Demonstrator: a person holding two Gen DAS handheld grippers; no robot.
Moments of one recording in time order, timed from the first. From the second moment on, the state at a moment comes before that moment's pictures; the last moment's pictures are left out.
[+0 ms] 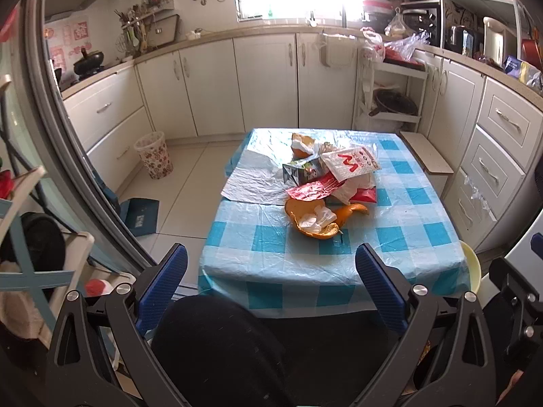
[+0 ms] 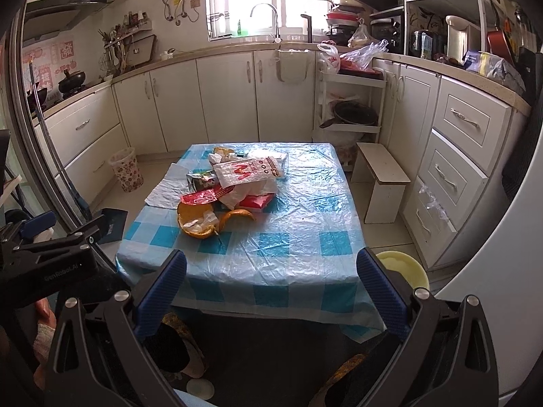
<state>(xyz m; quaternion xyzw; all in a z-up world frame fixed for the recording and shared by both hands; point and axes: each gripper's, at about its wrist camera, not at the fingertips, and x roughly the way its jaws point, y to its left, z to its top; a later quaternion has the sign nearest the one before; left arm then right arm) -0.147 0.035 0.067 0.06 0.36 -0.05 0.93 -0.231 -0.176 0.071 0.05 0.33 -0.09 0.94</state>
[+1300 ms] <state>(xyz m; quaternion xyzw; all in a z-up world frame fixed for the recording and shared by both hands) 0.093 0.017 -0.094 -0.06 0.59 -0.09 0.80 -0.035 -0.146 -0.040 -0.01 0.39 0.16 0.91</state>
